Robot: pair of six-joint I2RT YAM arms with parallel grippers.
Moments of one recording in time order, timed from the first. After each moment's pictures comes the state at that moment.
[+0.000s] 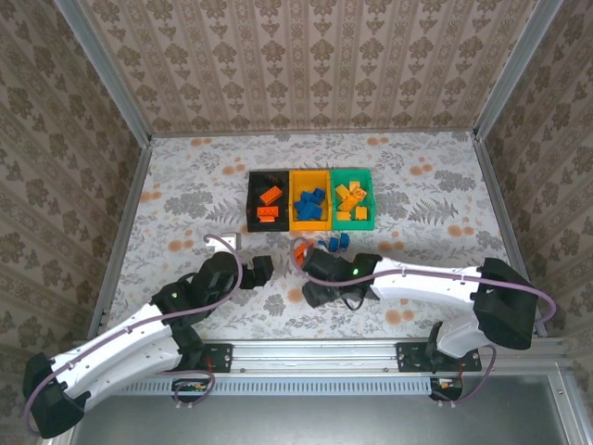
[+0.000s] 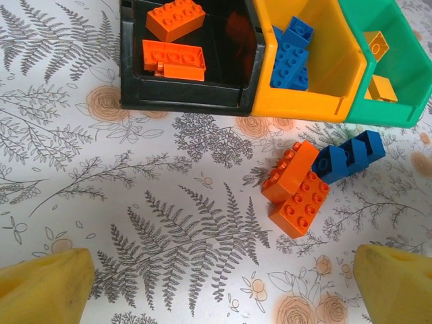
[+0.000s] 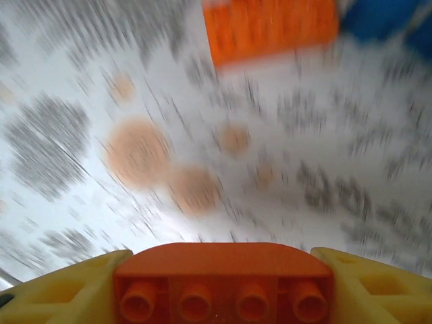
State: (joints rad) left arm -0.92 0.66 0.45 -0.43 -0.34 -0.71; right arm 1.05 1.45 0.95 -0.60 0.16 0.53
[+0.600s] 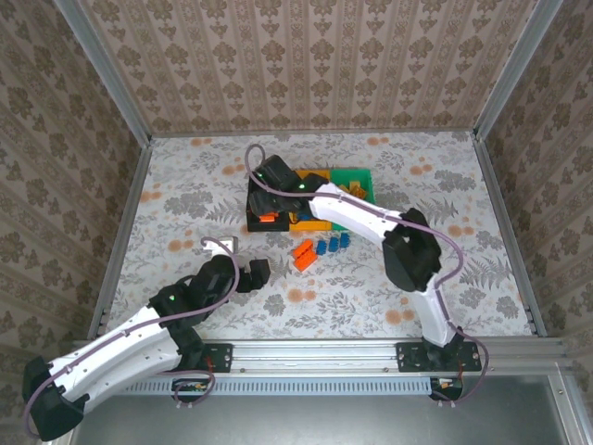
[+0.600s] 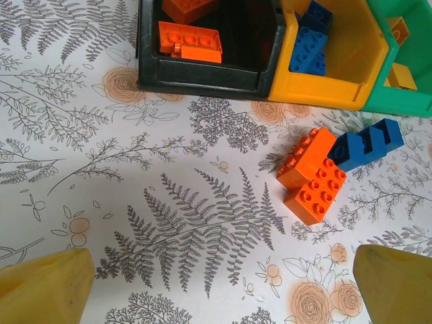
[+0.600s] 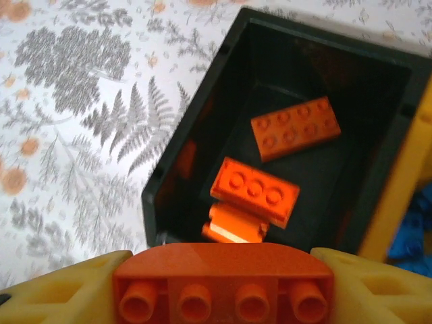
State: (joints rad) left arm -0.92 0.63 0.44 -0.49 -0.34 -0.73; right arm 0.80 2.16 1.91 -0.60 0.12 0.39
